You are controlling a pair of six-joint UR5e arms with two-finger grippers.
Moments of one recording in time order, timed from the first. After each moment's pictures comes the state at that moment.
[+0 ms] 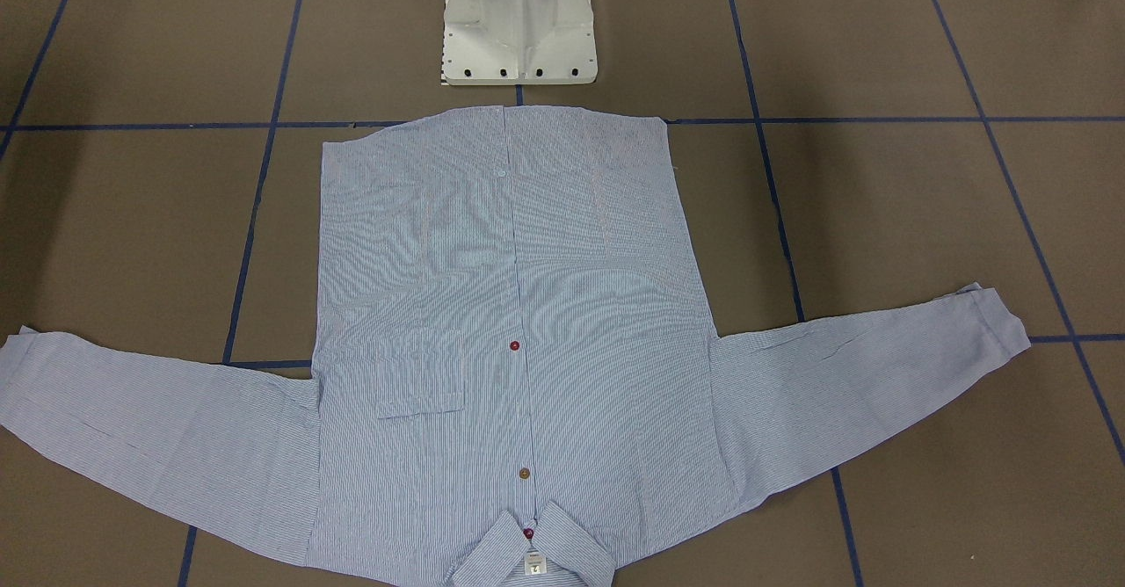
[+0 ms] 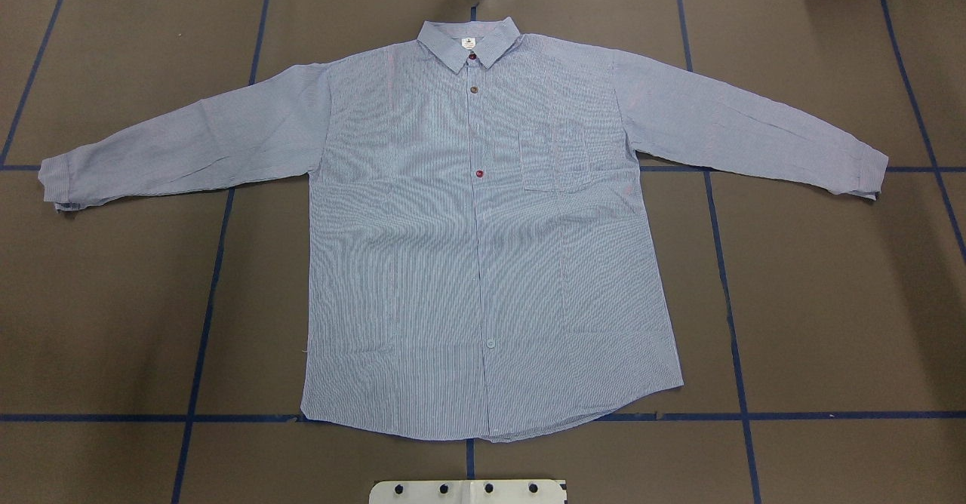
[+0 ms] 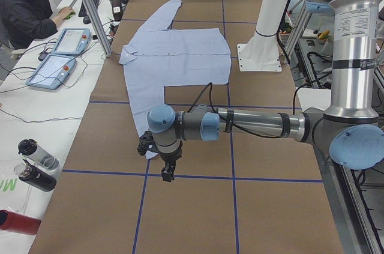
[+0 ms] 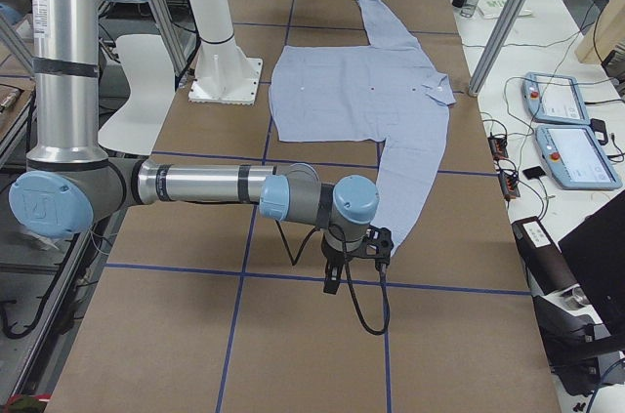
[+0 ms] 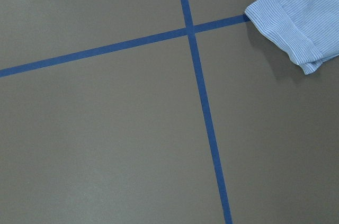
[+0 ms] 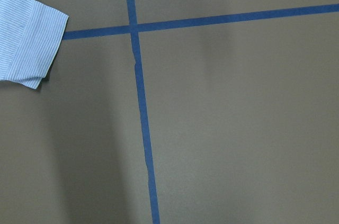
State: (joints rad) left arm -1.52 -1.51 -1.69 -1.49 -2.29 0.19; right arm 1.56 -1.64 1.66 -1.72 2.30 0.04
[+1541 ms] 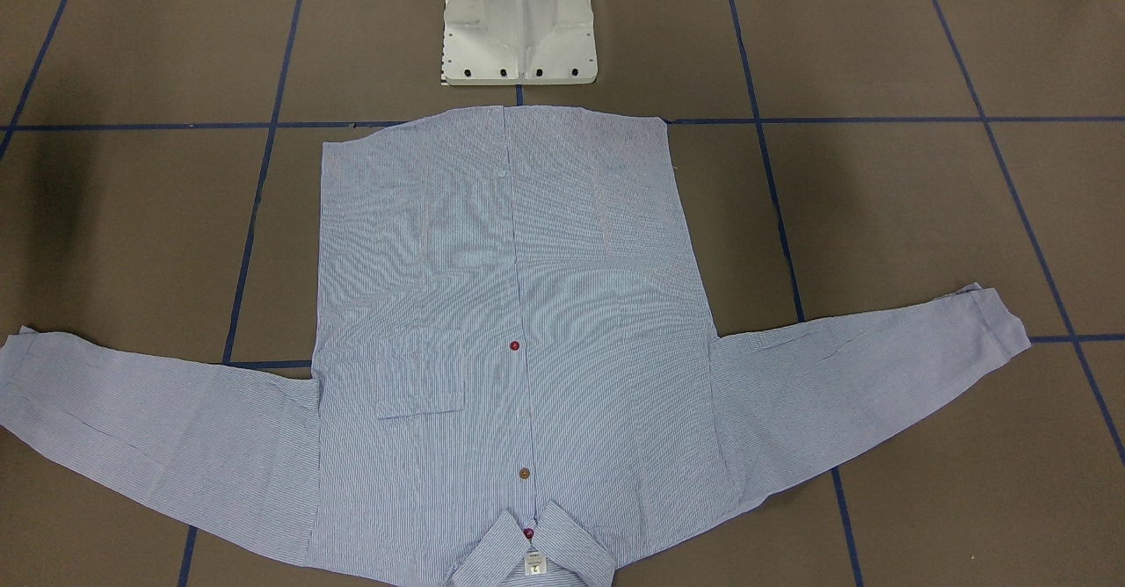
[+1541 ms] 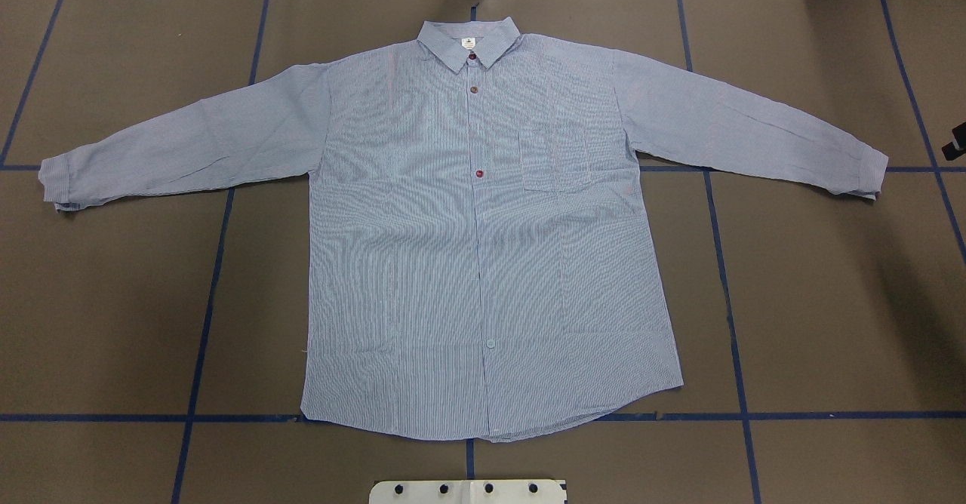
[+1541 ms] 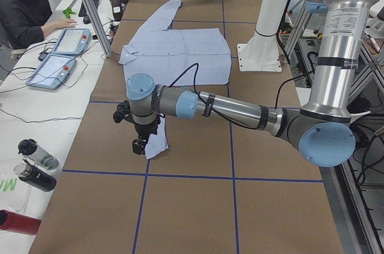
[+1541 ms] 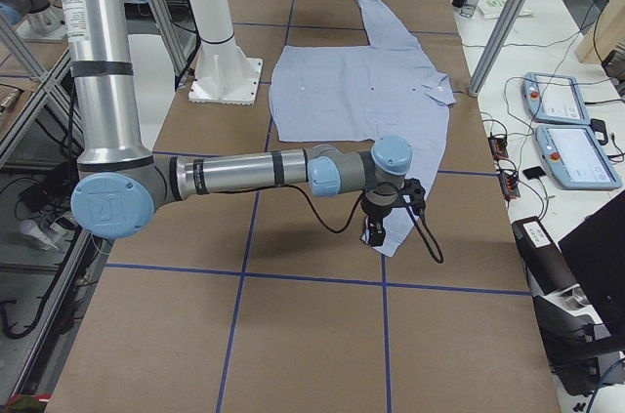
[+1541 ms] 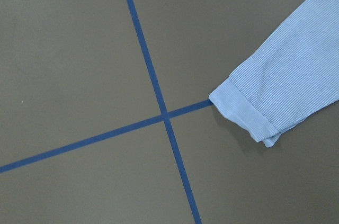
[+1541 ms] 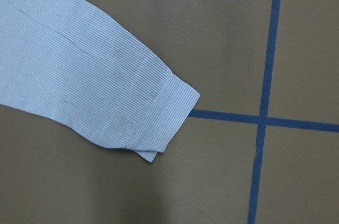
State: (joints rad) left arm -1.51 -1.69 -1.68 -1.55 -2.31 0.18; right arm 1.36 -1.48 1.57 -1.40 2.33 0.27
